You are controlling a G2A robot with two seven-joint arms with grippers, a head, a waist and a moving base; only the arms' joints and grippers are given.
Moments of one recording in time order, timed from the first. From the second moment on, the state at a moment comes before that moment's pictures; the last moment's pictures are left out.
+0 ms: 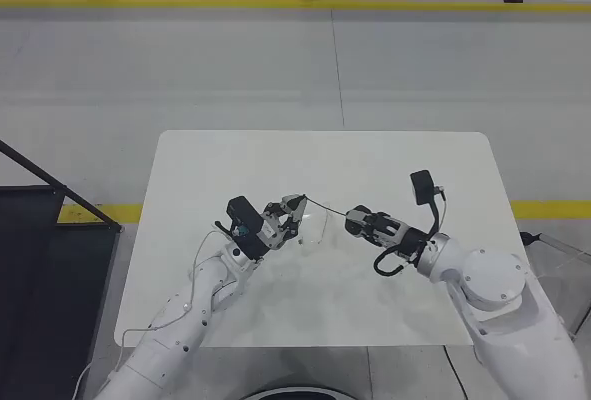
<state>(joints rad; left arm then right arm) 1.09 -1.28 -1.04 -1.32 1.33 -0.40 0.60 -1.16 -1.05 1.26 -1.93 0.15 0.41 0.64</state>
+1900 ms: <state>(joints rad) 1.09 -1.28 -1.04 -1.32 1.33 -0.40 0.60 -1.17 -1.07 1.27 -1.91 0.27 0.22 0.61</state>
